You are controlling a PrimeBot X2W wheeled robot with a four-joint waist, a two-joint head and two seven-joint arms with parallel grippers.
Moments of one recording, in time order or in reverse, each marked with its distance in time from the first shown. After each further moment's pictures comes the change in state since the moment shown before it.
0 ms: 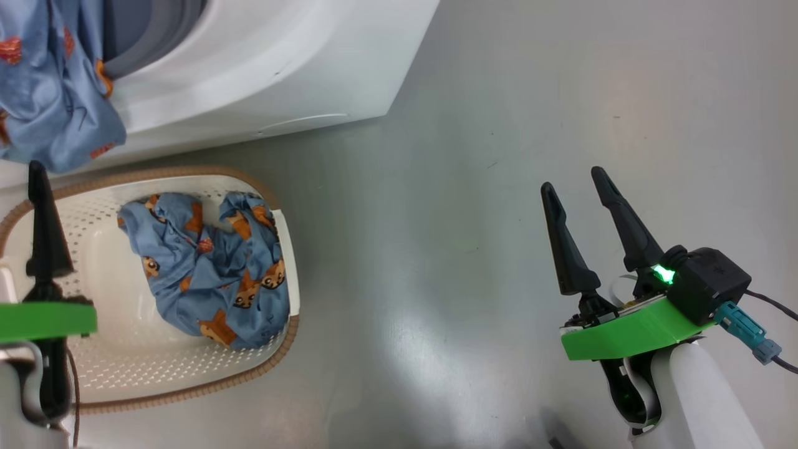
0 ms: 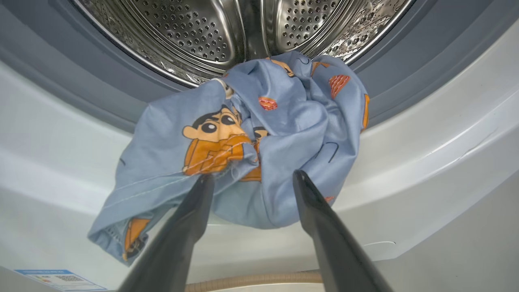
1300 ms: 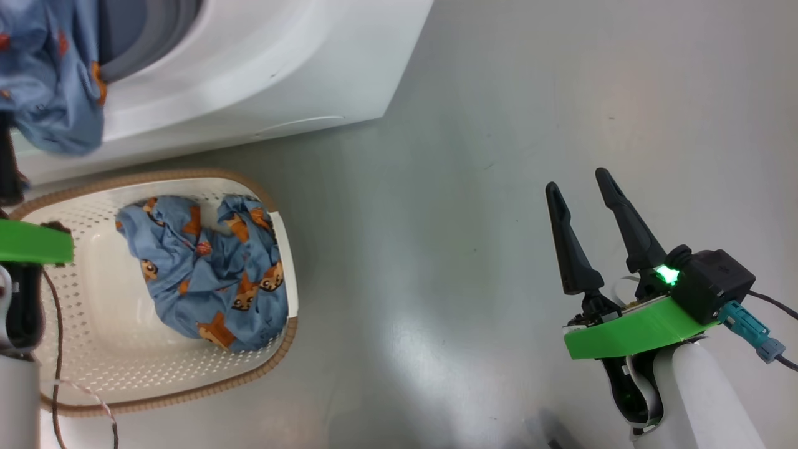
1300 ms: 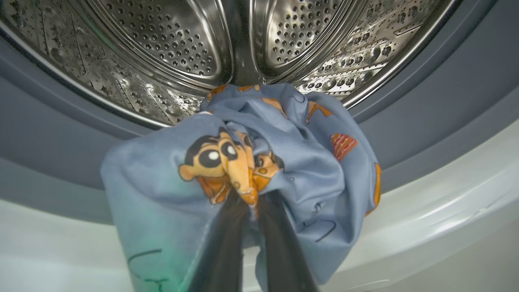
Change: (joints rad) left arm -0.217 0.091 -0.111 0.128 -0.119 0.000 0.085; right arm 0.001 0.000 -0.008 0.010 0.021 0.000 0.000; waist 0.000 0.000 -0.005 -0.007
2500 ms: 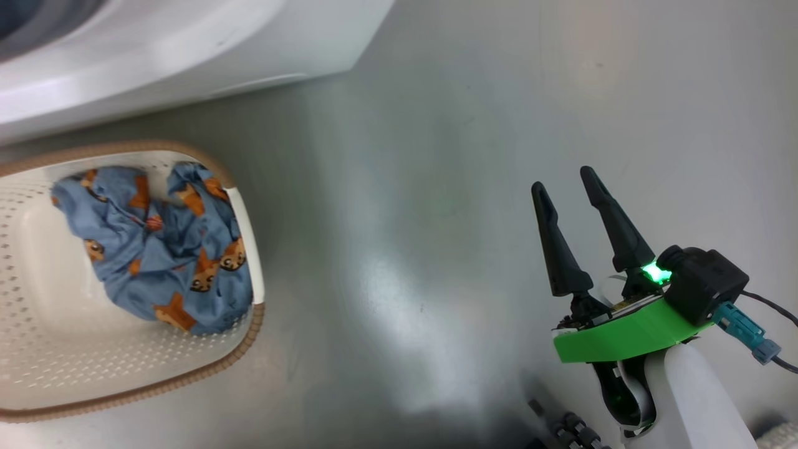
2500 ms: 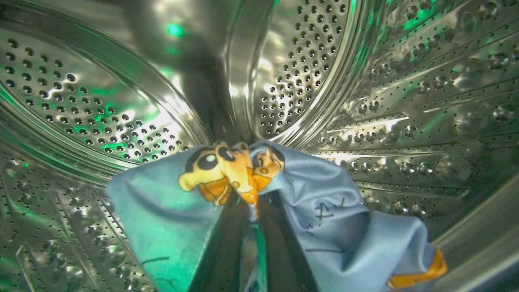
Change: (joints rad) left arm -0.659 0.178 -0.236 0.208 -0.044 0.000 0.141; right arm -0.001 0.001 0.040 -0.023 0.041 0.000 0.000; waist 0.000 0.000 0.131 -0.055
